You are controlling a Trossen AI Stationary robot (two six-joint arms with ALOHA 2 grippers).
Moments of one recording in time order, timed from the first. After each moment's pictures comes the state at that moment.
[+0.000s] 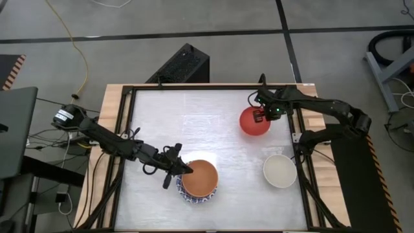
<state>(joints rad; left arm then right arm) -0.37 1.31 0.50 0.69 -0.12 -0.36 -0.56 1.23 0.91 -1.08 0.11 0.78</state>
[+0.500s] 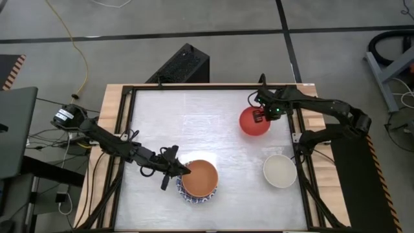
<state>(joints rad) -0.42 1.31 0.44 0.77 -0.20 -0.44 -0.56 1.23 0.91 -1.08 0.10 0.79</state>
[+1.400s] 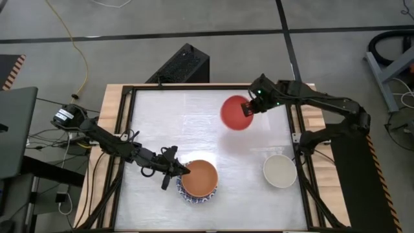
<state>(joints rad) -0.43 1.31 0.44 0.71 -0.22 -0.50 -0.37 1.23 1.25 -1.00 0.04 0.75</state>
